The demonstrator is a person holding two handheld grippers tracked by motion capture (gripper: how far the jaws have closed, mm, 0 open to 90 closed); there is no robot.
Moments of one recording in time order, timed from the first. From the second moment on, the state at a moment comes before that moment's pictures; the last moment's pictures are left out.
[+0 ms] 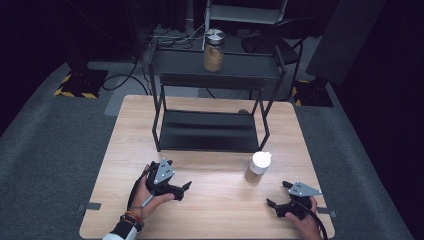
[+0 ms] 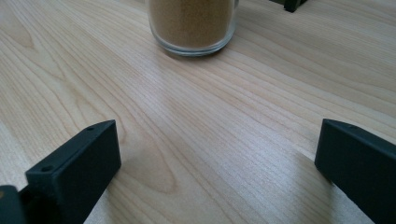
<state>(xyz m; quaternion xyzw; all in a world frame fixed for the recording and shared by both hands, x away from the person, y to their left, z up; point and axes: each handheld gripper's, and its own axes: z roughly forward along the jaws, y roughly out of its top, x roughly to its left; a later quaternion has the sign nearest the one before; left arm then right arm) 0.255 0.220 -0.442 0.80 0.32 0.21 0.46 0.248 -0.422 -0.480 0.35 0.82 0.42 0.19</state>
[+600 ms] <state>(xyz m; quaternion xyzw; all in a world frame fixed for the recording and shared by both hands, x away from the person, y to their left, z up) 0.257 0.226 -0.461 0.82 0.33 0.16 0.45 0.248 -0.422 -0.480 0.35 0.82 0.42 0.19</state>
